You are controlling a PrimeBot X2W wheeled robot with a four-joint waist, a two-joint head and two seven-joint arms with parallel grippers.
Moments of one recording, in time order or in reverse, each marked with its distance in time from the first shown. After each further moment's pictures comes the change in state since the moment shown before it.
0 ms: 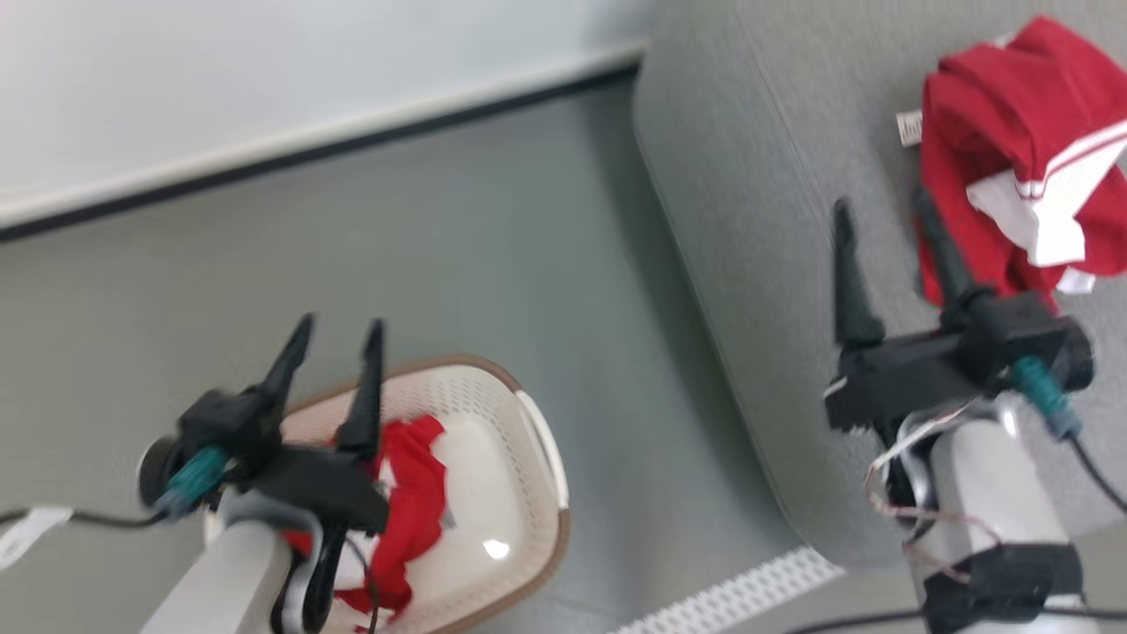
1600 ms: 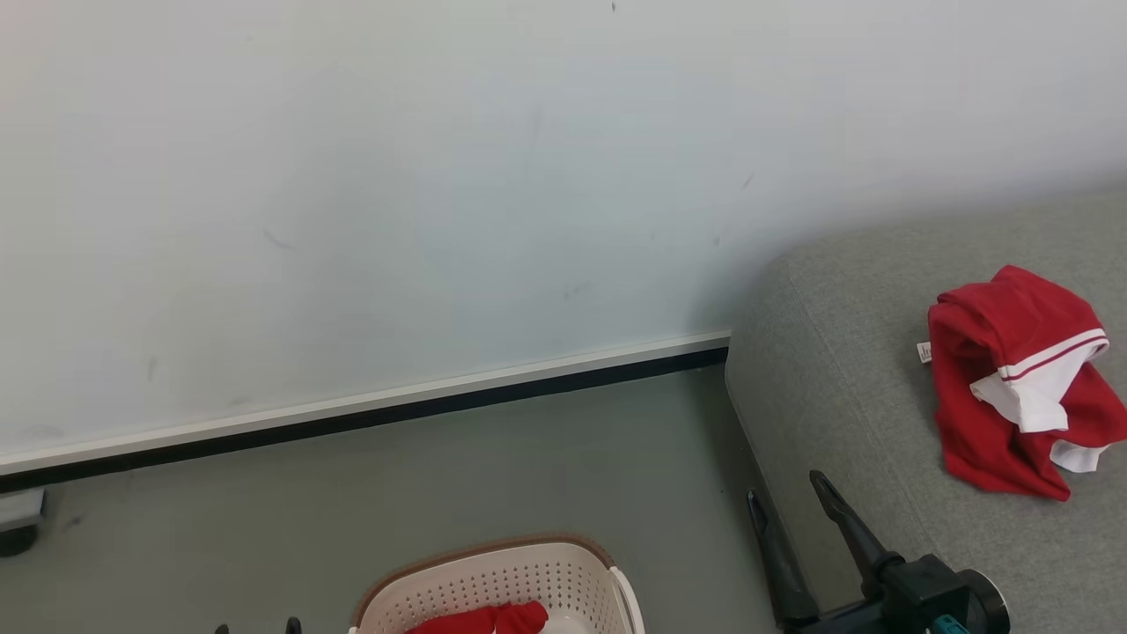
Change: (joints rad) left arm 0.727 -0.236 0.557 -0.279 0.439 -0.179 -0.001; right arm 0.488 -0.020 0.193 -0.147 0.086 0.000 0.000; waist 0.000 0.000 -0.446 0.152
